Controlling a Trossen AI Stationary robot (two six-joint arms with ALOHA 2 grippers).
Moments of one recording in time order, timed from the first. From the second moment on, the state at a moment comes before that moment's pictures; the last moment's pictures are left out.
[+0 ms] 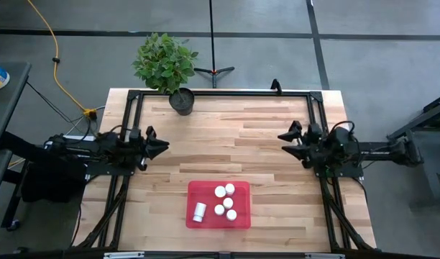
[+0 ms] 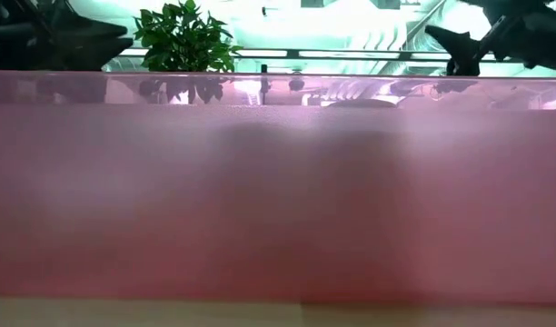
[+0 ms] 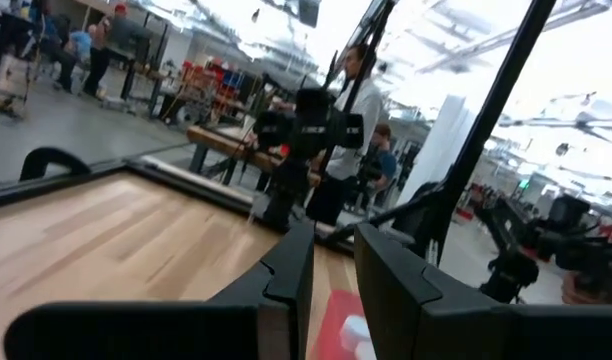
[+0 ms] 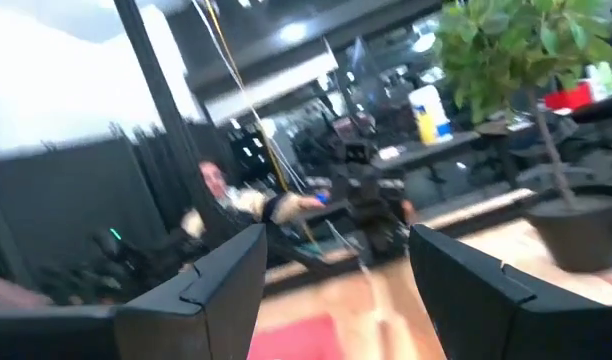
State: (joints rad) left arm -0.11 0.01 0.01 0.20 -0.17 -0.35; right arm -0.10 0.34 0.07 0.55 -0.15 0.43
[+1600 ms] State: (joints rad) left arm -0.11 0.02 0.01 0.04 -0.23 -0.03; right arm -0.10 0.34 0.07 0.19 0.01 0.00
